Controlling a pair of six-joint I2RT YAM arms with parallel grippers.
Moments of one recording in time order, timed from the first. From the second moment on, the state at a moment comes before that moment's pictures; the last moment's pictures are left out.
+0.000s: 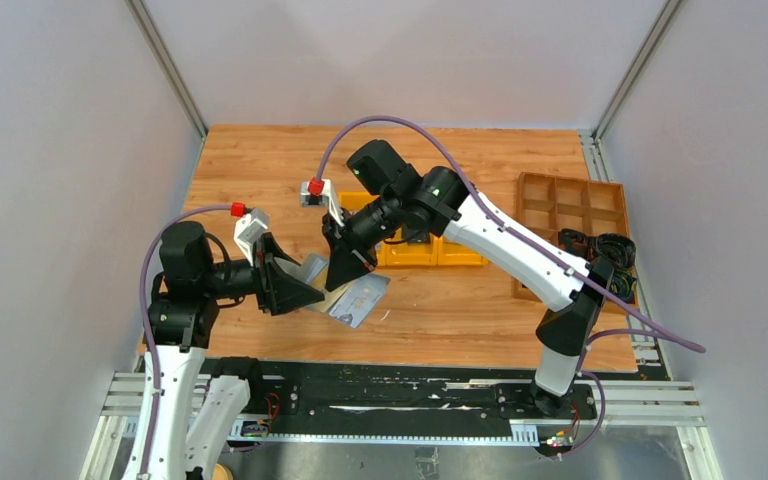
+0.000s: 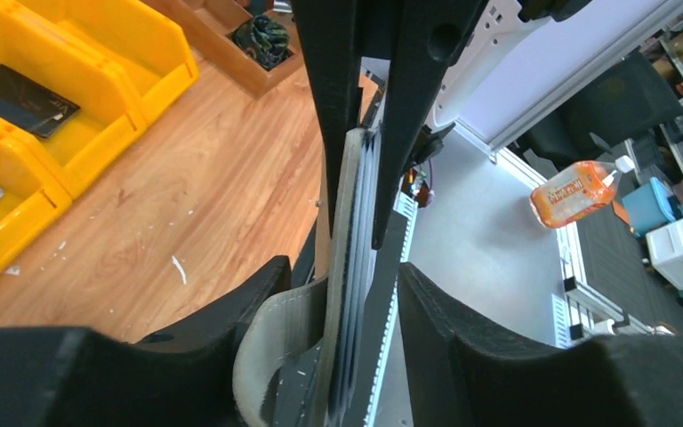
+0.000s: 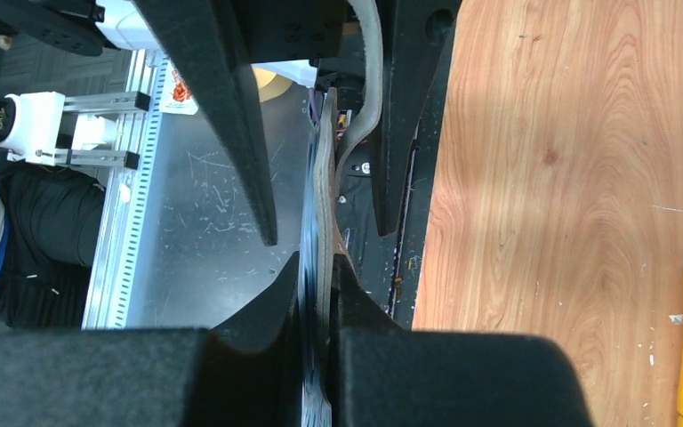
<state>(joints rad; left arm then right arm) -0.01 0.62 0.84 -0.58 1.31 -0.19 0.99 1.77 1.98 -0.95 -0.86 -0.12</state>
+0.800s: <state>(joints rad) -0.07 0.75 0.96 -0.69 1.28 -0.18 0.91 1.53 1.52 -0.46 -1.05 0.08</state>
